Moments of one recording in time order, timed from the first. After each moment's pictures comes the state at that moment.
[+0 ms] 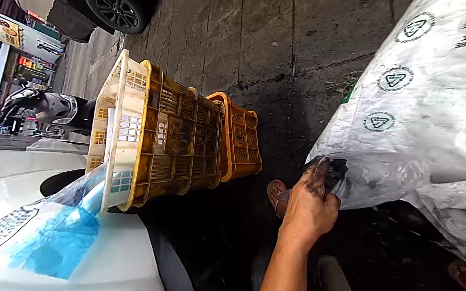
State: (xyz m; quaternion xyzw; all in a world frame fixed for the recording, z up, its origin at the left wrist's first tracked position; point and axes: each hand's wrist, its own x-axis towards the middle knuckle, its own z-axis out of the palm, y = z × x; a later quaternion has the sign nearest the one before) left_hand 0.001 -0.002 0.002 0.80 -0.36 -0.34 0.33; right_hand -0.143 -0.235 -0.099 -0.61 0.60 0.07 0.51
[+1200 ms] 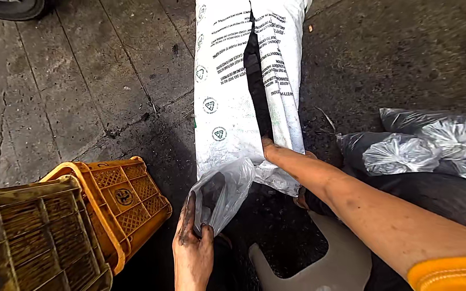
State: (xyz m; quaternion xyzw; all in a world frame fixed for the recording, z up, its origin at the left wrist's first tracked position) left_hand -0.008 -0.006 -0.013 0.83 -0.38 -0.27 0.30; right_hand -0.166 -0.238 -0.220 -0.68 0.55 0.28 0.40
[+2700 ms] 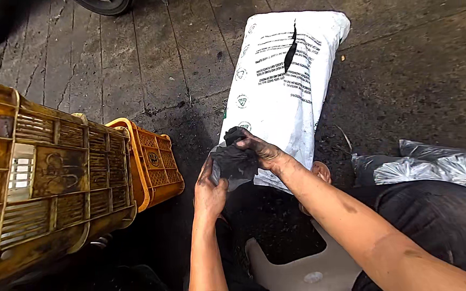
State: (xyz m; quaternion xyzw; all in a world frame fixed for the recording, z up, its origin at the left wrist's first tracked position) left_hand -0.001 -0.001 0.011 0.80 -0.26 -0.36 0.40; right_hand -0.100 -0.160 -0.064 -0.39 0.24 -0.15 0.87
